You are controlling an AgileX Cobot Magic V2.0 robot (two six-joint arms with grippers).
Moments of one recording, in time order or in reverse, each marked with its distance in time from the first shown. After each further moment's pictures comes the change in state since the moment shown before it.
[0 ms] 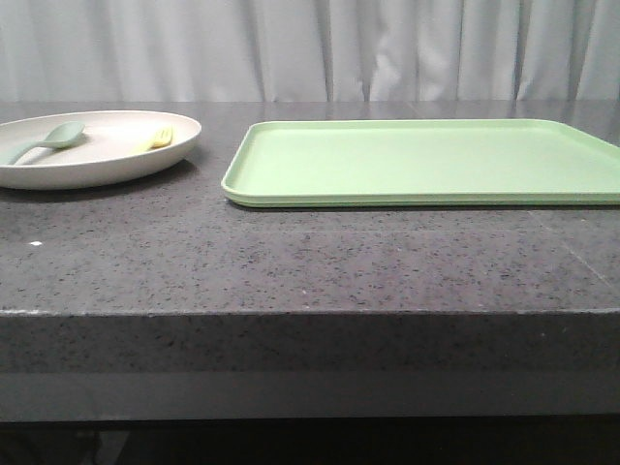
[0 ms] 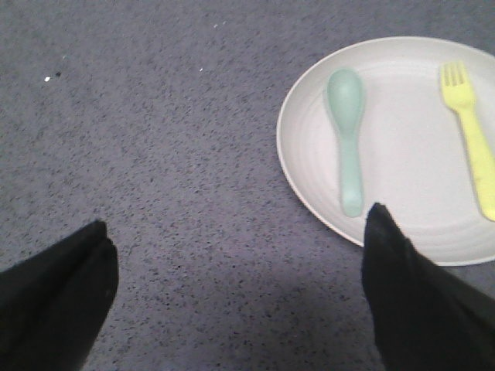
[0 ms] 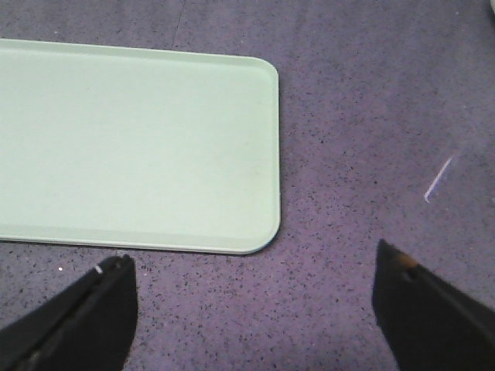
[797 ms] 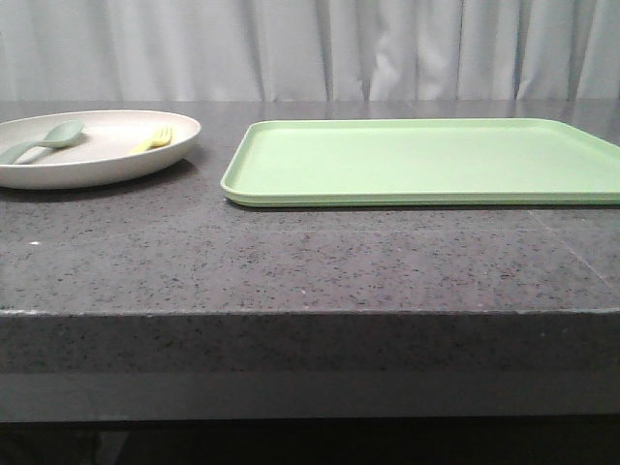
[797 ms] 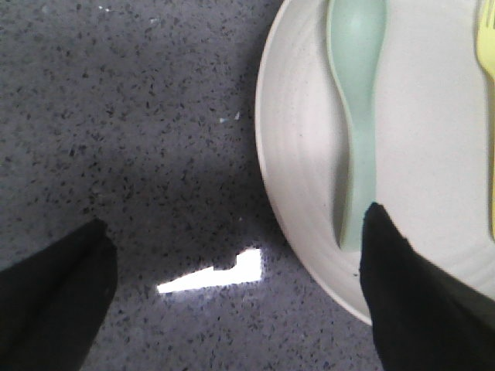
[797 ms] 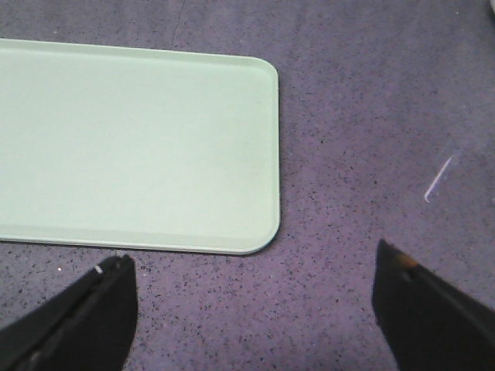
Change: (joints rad) left arm 0.291 0.750 -0.583 -0.614 0.432 0.466; right arm 0.000 0.000 0.000 0.000 0.000 0.000
